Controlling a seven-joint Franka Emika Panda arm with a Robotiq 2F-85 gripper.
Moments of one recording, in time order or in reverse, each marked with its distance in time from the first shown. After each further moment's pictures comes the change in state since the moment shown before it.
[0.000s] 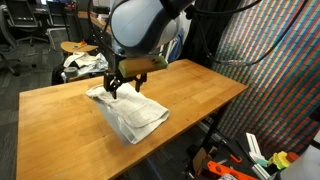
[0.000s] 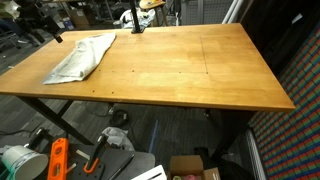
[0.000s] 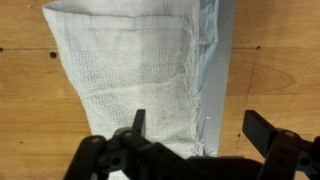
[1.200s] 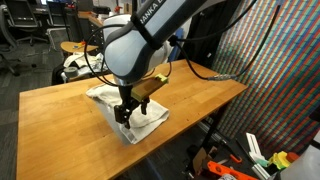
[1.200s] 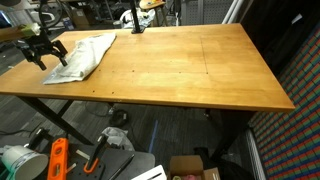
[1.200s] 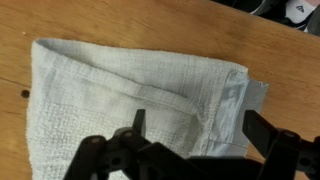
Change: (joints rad) arm -0.002 0.158 0.031 0.023 0.012 -0.163 -0.297
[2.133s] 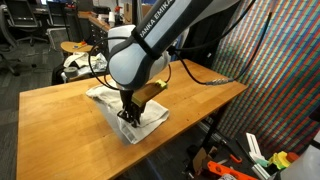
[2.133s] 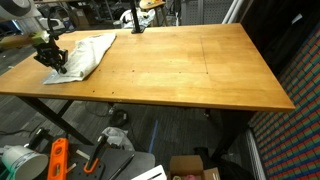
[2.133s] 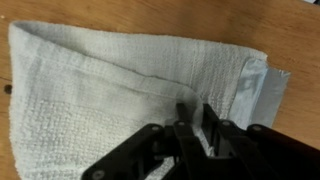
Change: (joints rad) arm -0.007 0.050 -0.012 -0.006 0.001 0.091 -0.006
